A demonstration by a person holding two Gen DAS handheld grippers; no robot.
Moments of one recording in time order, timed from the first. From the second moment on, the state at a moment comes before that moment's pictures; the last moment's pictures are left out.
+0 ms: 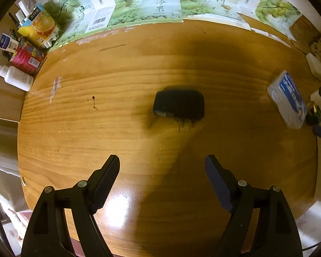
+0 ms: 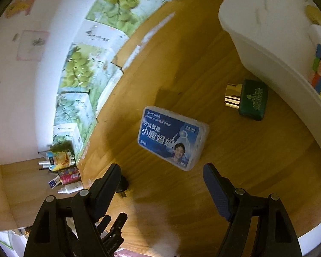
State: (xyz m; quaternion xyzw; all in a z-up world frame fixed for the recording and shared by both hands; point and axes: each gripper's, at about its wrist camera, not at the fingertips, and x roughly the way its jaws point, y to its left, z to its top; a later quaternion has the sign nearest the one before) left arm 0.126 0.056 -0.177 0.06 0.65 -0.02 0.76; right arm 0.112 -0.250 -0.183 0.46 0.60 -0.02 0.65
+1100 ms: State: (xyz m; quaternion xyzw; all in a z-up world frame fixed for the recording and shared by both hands) left arm 0.202 0.051 -0.217 0.02 0.70 0.02 0.71; right arm 0.174 -0.233 -0.213 0.35 0.68 -0.12 0.63
